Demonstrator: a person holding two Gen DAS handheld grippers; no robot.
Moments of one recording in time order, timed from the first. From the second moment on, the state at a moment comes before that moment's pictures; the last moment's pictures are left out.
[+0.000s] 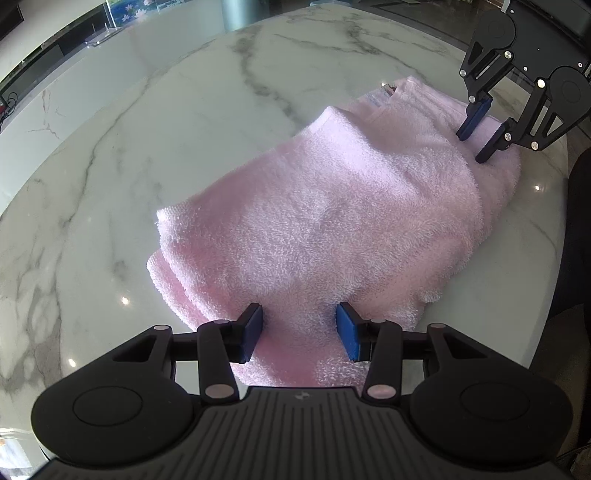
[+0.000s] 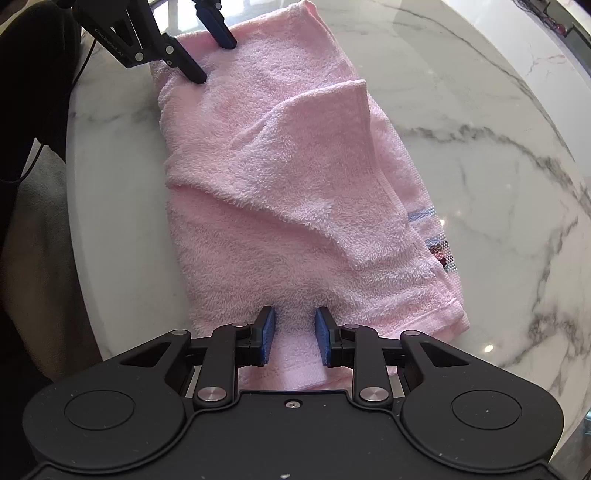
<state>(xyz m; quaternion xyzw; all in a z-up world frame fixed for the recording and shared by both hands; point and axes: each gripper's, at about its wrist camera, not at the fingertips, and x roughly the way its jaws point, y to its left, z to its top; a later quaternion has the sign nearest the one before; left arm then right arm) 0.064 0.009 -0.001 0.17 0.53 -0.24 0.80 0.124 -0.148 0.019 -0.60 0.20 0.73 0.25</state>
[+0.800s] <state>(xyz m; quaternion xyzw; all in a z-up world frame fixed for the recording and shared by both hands) 0.017 -0.022 0.058 0.14 0.48 -0.16 0.85 0.115 -0.165 0.090 -0.55 0.26 0.71 0.36</state>
